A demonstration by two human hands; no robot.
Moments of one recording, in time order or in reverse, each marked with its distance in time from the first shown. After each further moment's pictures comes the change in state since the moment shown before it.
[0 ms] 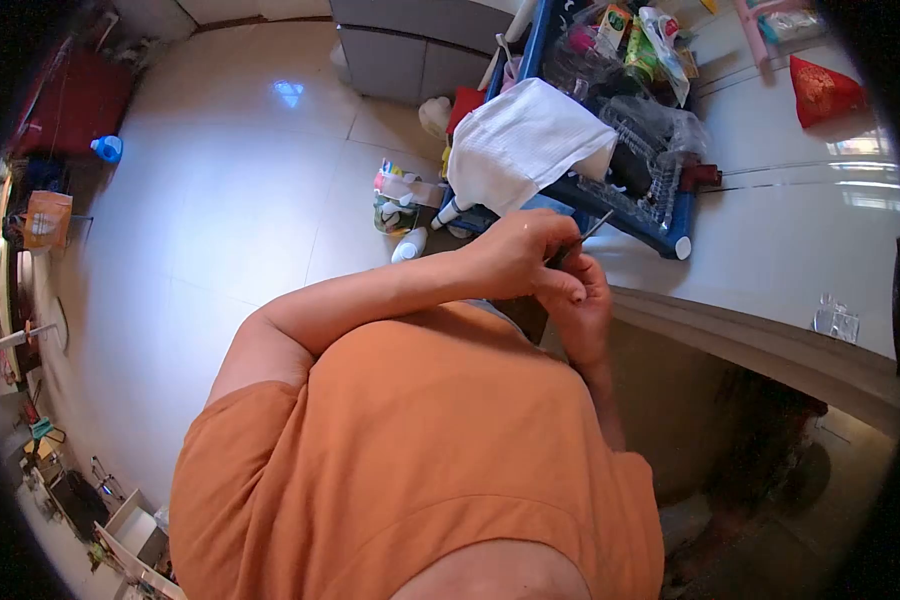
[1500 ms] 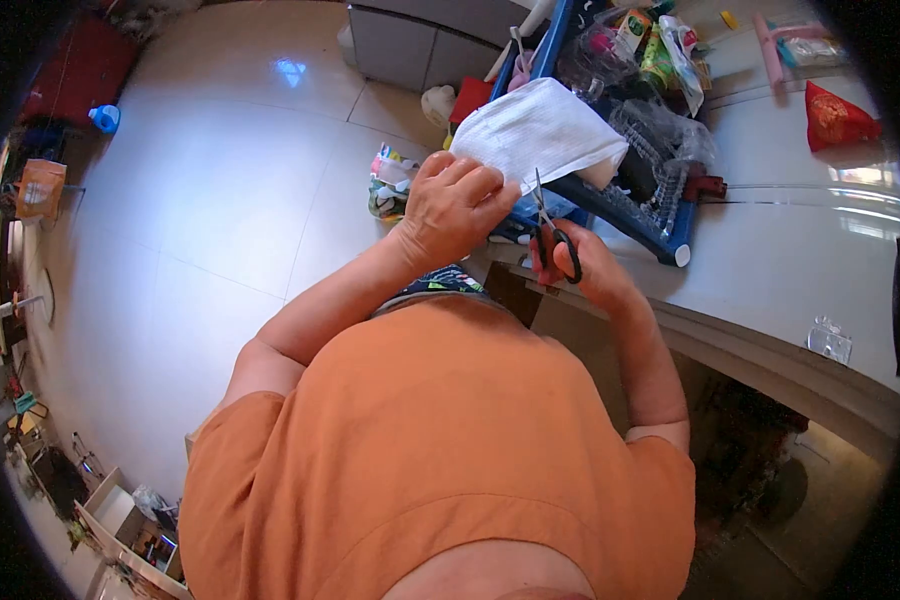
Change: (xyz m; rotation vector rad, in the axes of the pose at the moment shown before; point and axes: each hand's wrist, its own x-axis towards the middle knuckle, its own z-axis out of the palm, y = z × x) left_hand -0.030 -0.030 -0.035 1.031 0.533 0.381; right_hand 0.068 -0.036 -0.019 -0.417 -0.587 0.401
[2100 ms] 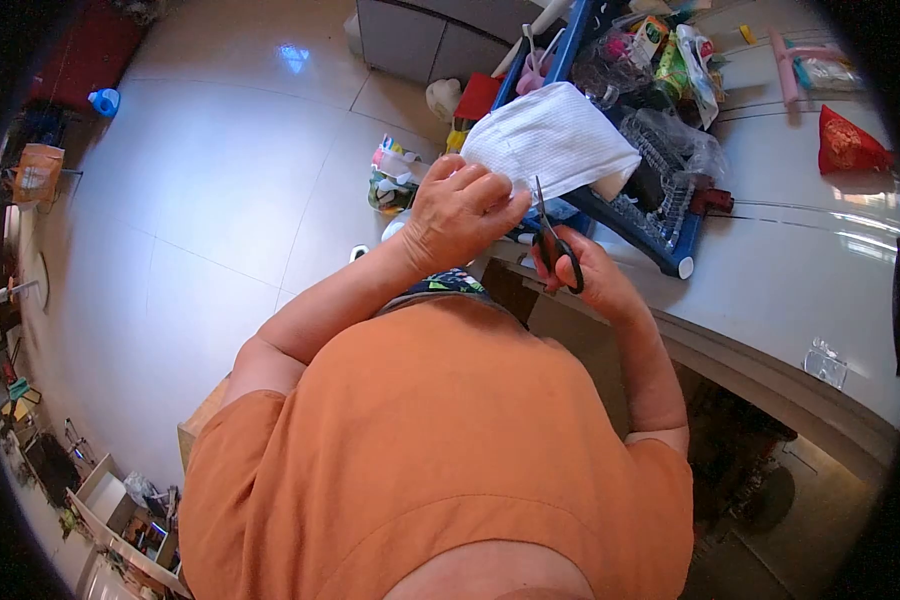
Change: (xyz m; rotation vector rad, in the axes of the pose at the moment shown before) left_hand -0.005 -0.004 0.005 0.019 0.004 0.016; right_hand 0.004 -0.002 -0.001 0.004 -0.085 0.011
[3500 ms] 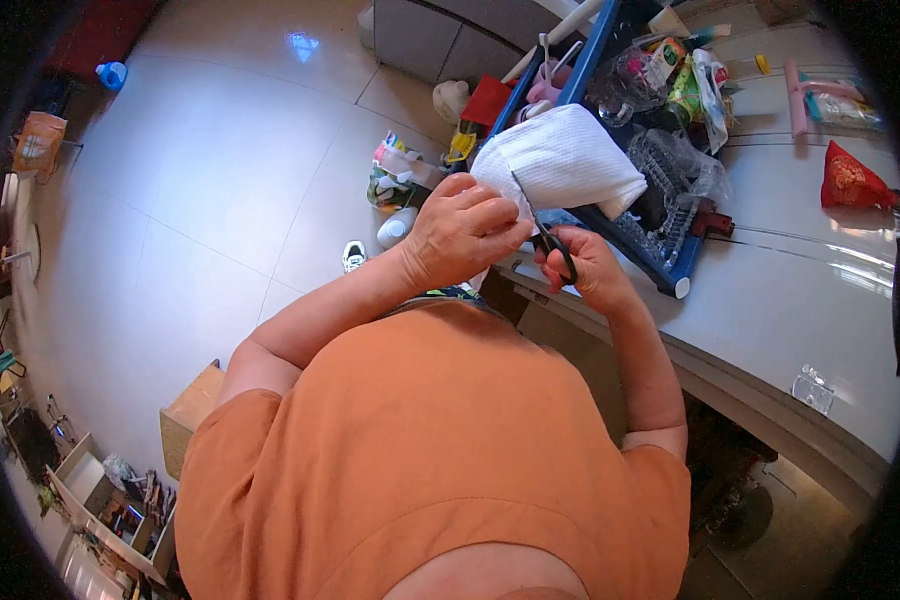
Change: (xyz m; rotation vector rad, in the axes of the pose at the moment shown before) left_hand -0.007 0.005 -0.011 -0.152 0.023 -0.011; right_hand 0.019 -0.004 -0.012 0.028 -0.054 0.134
